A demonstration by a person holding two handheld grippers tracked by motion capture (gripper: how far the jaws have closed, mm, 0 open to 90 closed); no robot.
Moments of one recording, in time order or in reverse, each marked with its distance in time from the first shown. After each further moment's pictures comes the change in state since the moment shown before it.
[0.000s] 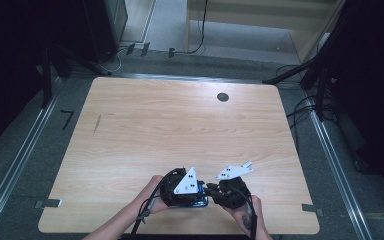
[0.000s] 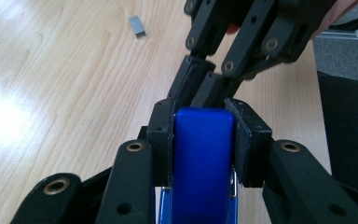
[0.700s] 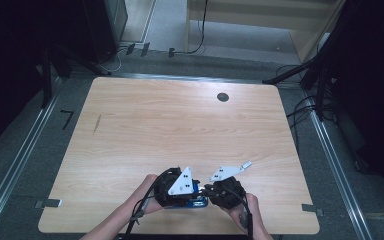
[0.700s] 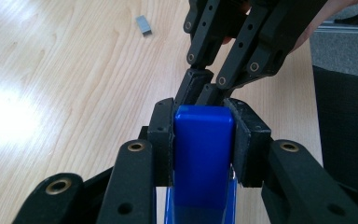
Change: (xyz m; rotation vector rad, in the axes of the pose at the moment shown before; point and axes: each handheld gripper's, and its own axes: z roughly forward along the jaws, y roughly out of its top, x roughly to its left) left arm 0.000 0.002 -0.021 0.019 0.018 0.011; right arm 0.005 0.004 0.010 0.068 -0.037 -0.084
